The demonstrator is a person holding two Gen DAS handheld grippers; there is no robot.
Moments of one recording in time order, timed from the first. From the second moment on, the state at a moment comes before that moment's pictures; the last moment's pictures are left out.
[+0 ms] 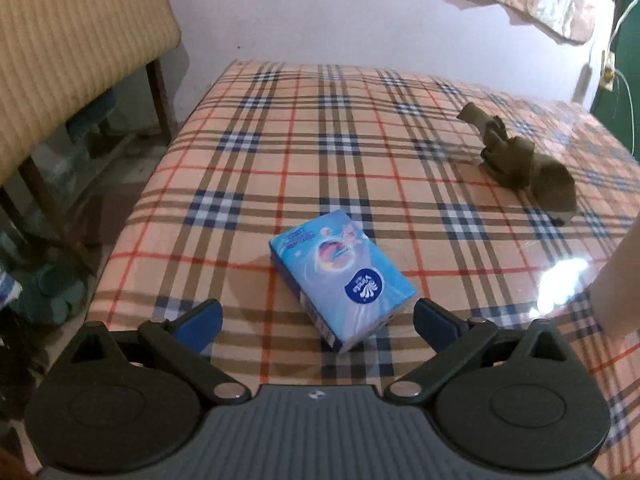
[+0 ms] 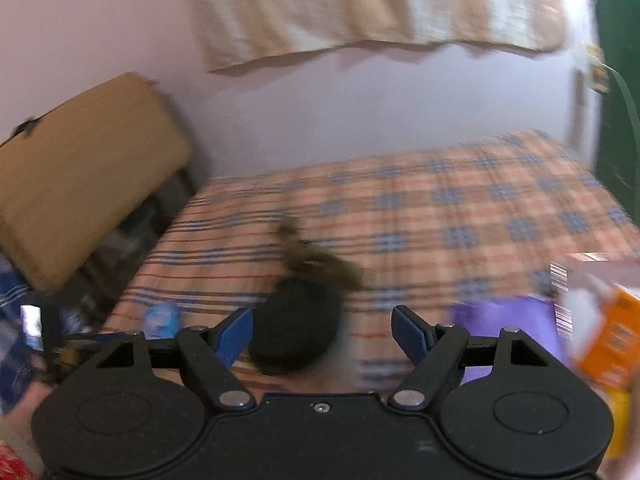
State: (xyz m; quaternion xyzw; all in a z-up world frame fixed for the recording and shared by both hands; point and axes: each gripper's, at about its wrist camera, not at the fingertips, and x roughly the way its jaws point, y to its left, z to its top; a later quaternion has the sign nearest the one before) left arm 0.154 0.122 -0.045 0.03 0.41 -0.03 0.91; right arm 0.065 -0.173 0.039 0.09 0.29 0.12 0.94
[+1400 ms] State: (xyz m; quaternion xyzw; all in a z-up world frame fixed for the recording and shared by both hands) left arm 0.156 0.134 -0.037 -0.07 0.33 0.01 0.94; right arm 0.252 -0.043 -0.045 0.09 0.35 0.00 0.93
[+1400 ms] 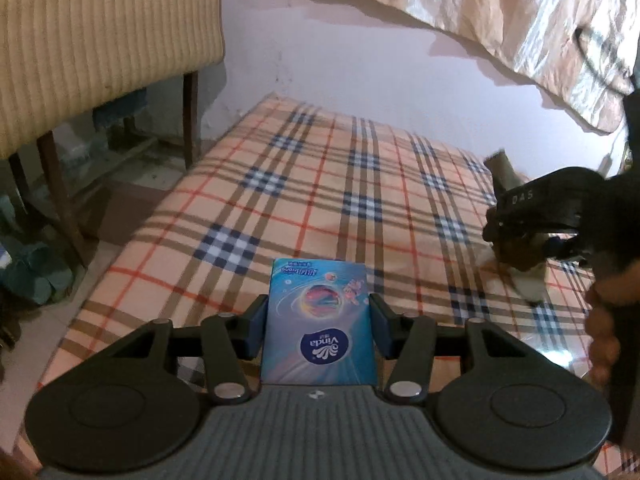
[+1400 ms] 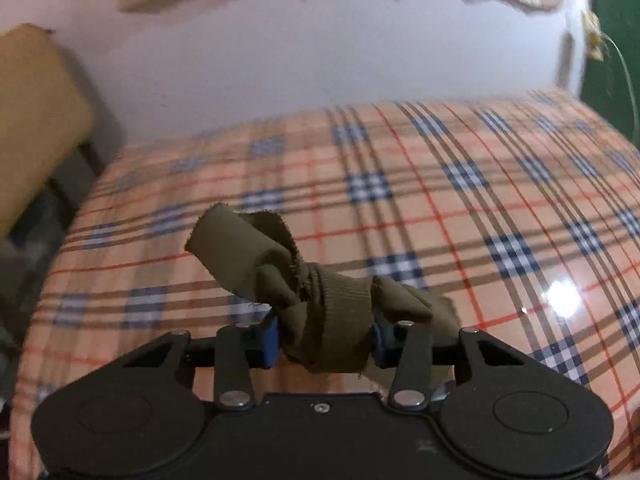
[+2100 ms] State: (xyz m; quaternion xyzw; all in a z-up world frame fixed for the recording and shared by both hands) left arm 0.070 0.114 0.038 -0.06 0.32 0.05 0.94; right arm 0.063 -0.055 0.036 -0.01 0.28 0.19 0.94
